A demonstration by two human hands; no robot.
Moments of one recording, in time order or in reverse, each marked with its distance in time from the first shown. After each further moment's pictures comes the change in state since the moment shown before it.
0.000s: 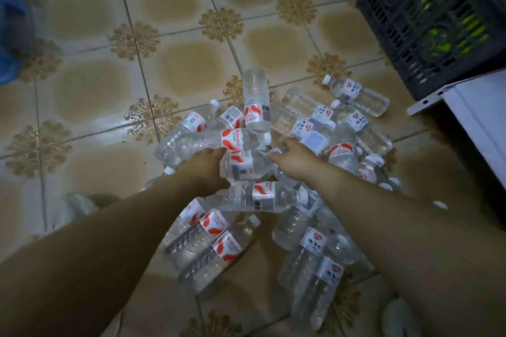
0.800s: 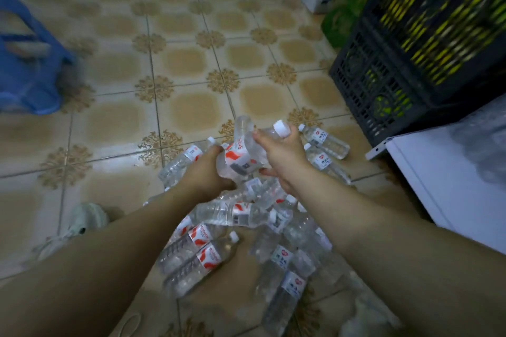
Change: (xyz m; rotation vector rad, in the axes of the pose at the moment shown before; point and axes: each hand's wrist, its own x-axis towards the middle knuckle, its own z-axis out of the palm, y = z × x) left_hand -0.109 0.073 -0.067 -0.554 0.274 0.022; right_hand -0.129 -0.071 -0.056 0.687 0.227 -0.257
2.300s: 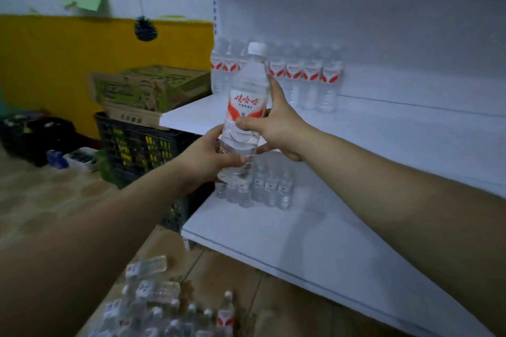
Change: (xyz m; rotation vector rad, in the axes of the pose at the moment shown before) left_hand -0.233 0.511 0.129 -0.291 -0.684 0.865; right_hand -0.339 -0.192 -0.446 -0.090 0.612 -0.558
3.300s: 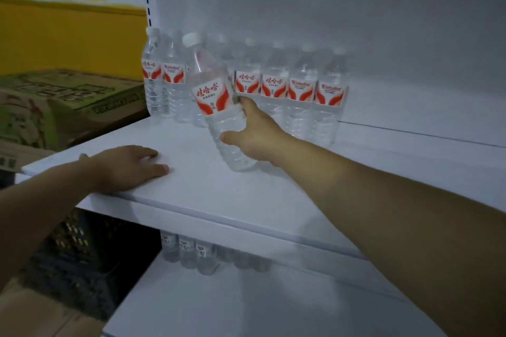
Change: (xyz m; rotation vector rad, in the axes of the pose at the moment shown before) left_hand 0.303 -0.066 -0.109 1.131 -0.042 -0.242; right_hand 0.259 0.113 -0.077 -0.414 0.079 -0.006
